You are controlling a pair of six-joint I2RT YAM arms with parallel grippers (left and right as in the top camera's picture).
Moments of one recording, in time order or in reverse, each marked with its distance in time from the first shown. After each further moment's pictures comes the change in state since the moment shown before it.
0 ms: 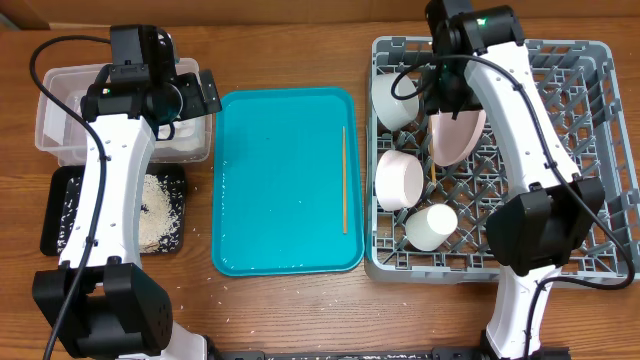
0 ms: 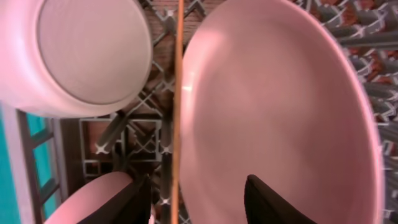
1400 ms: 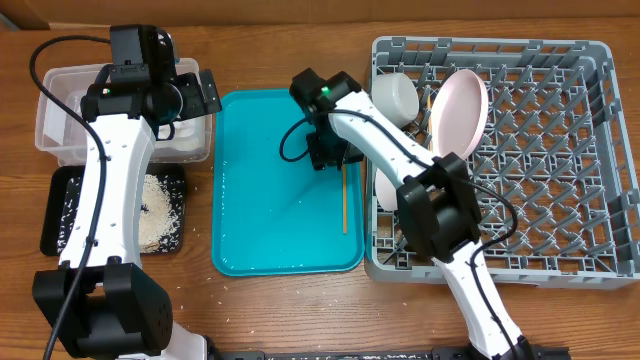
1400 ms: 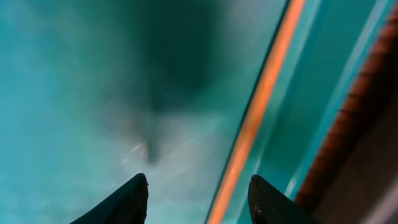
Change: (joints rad) left arm 0.000 0.000 0.000 0.000 0.000 0.000; right arm 0.377 0.352 0.005 0.175 -0.139 0.214
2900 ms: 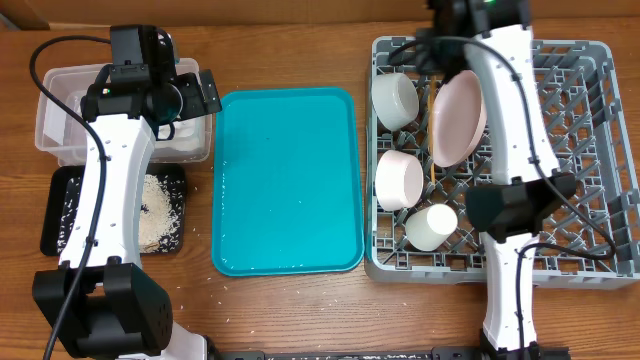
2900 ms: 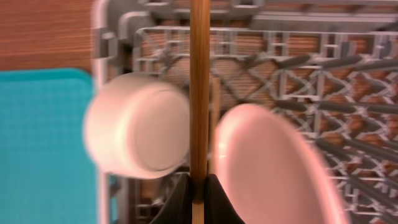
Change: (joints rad) left arm 0.000 0.000 0.000 0.000 0.000 0.000; right arm -0.411 -0.090 0.601 -0.328 0.031 -0.199
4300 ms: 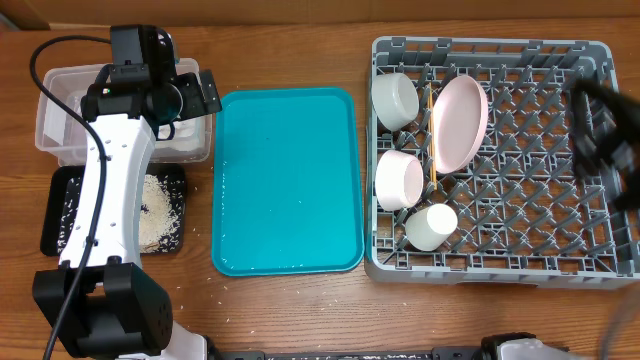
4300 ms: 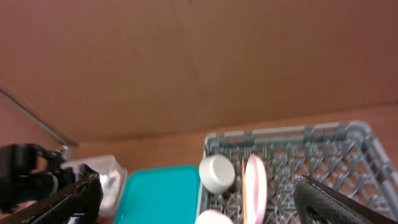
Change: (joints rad) left arm 0.000 0.000 0.000 0.000 0.000 0.000; right arm -0.063 -0.998 -0.058 0.005 -0.100 0.086
